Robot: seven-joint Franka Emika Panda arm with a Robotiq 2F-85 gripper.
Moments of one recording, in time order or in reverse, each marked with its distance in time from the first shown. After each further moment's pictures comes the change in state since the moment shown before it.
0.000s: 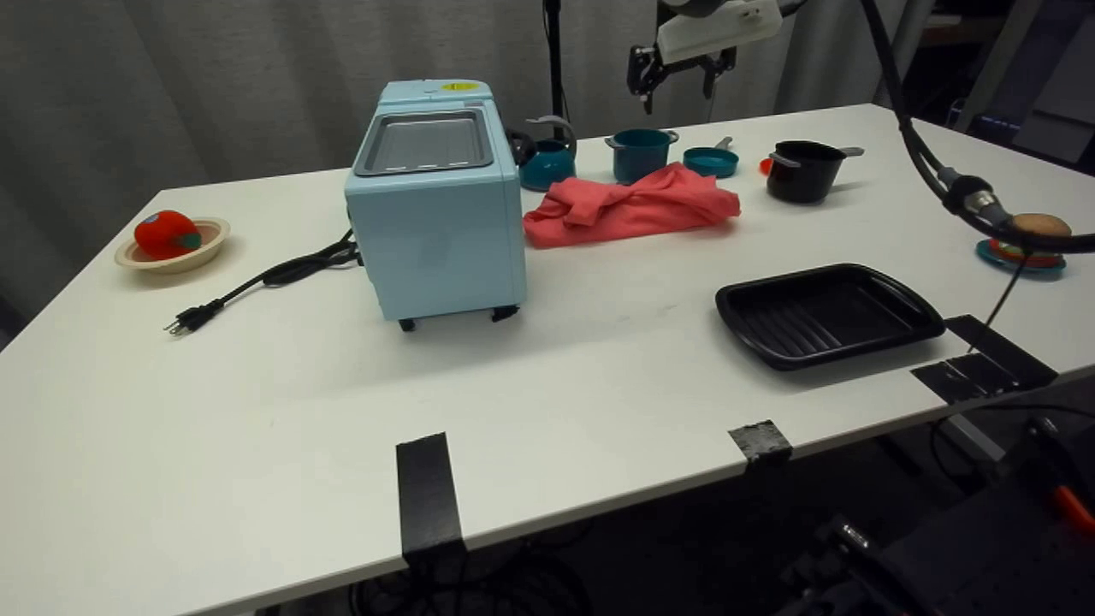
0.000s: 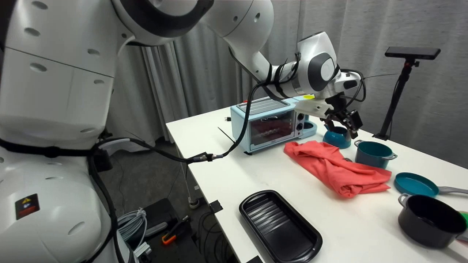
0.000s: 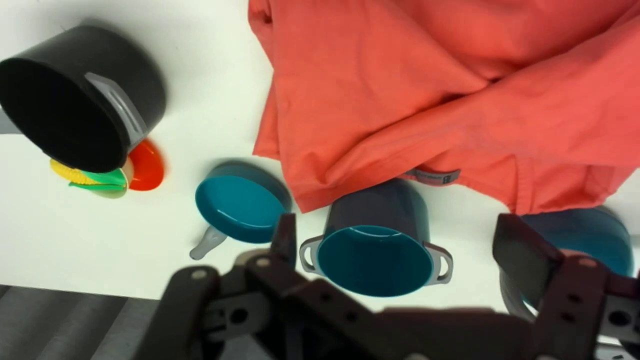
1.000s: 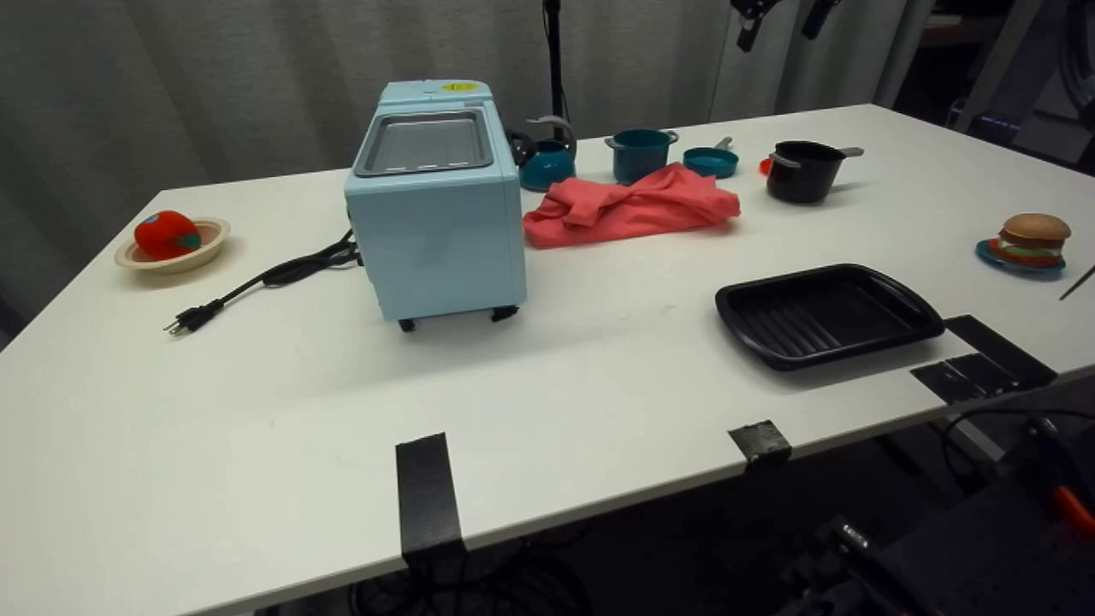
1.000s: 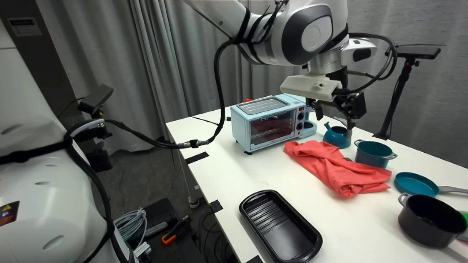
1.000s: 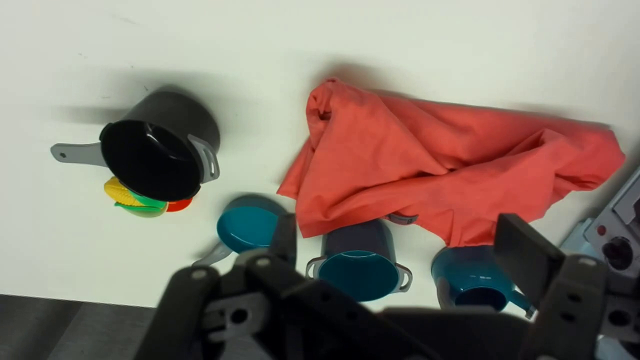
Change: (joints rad) arm -0.162 -0.496 0.078 -0.426 0.222 -0.052 -0.467
